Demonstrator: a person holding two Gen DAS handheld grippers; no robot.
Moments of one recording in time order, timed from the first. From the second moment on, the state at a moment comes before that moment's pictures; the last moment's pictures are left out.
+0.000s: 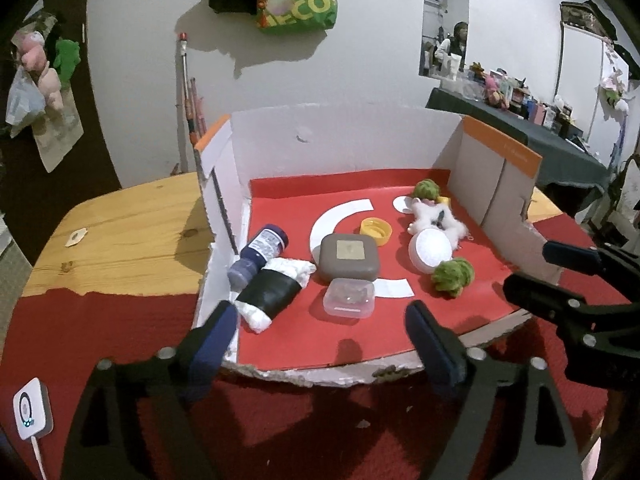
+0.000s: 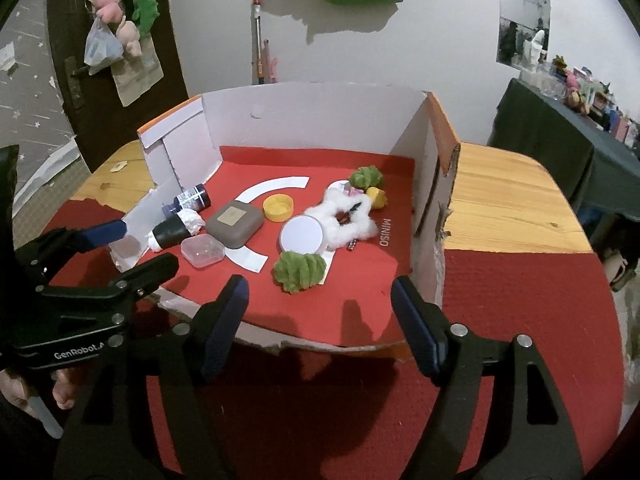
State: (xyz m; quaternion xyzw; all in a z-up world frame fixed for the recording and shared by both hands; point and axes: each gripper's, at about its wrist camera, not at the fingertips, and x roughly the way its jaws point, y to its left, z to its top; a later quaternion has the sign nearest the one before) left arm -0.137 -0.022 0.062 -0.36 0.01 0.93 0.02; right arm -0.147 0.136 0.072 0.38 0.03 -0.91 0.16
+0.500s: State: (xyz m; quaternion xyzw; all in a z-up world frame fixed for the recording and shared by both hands) left arm -0.125 -0.027 0.059 -0.35 0.00 0.94 -0.01; right arm -0.137 0.135 0.067 0.36 0.04 -0.92 0.13
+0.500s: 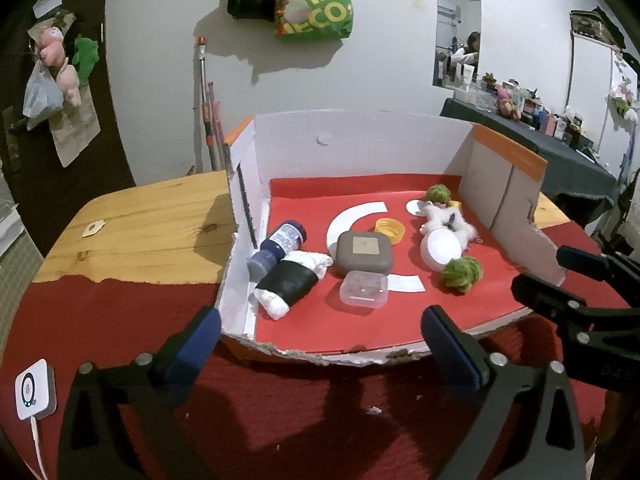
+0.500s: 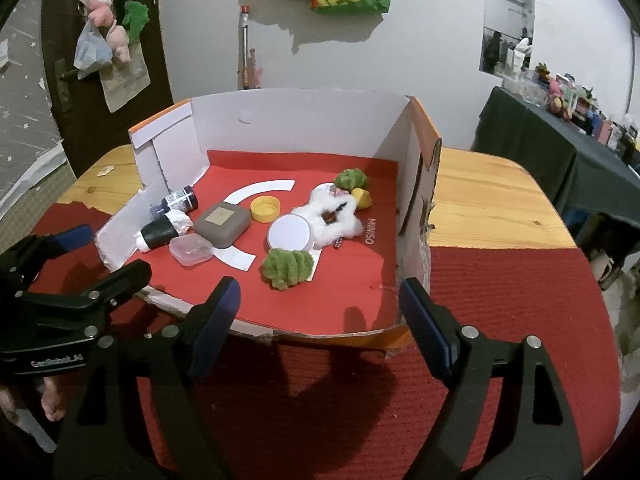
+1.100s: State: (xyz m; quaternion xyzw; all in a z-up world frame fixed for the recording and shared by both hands) left arm -0.130 -0.038 0.042 -0.37 -0.01 0.93 -0.03; right arm -0.137 0.132 0.059 0.35 0.05 -0.93 0.12
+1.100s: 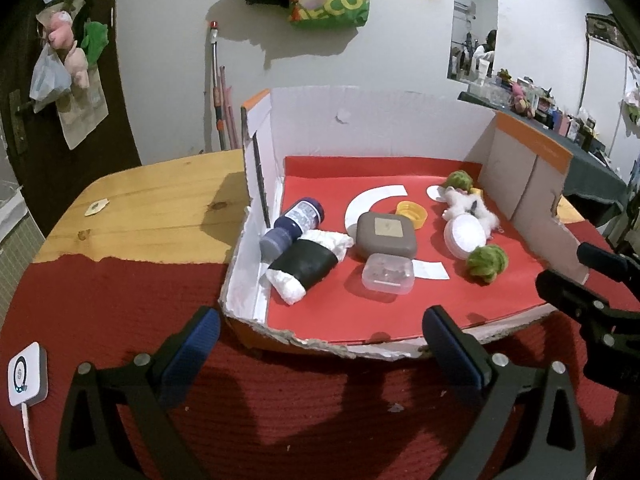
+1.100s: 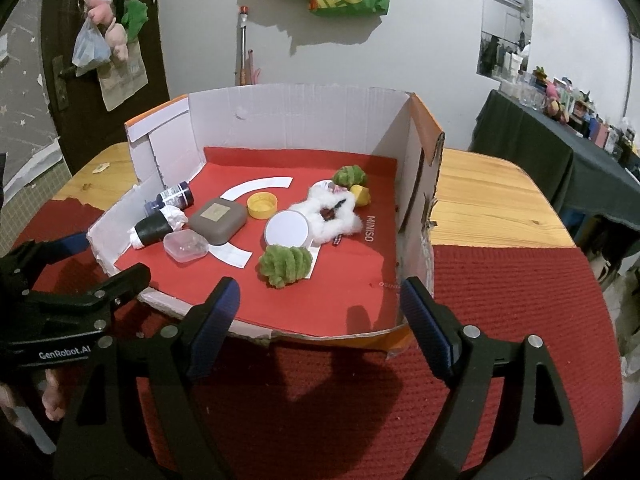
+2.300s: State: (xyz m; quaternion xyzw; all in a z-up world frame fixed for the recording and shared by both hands) left arm -0.080 -0.032 0.050 -0.37 -0.02 0.93 0.00; right arm -0.091 0.130 0.075 0.34 0.04 -0.93 0.14
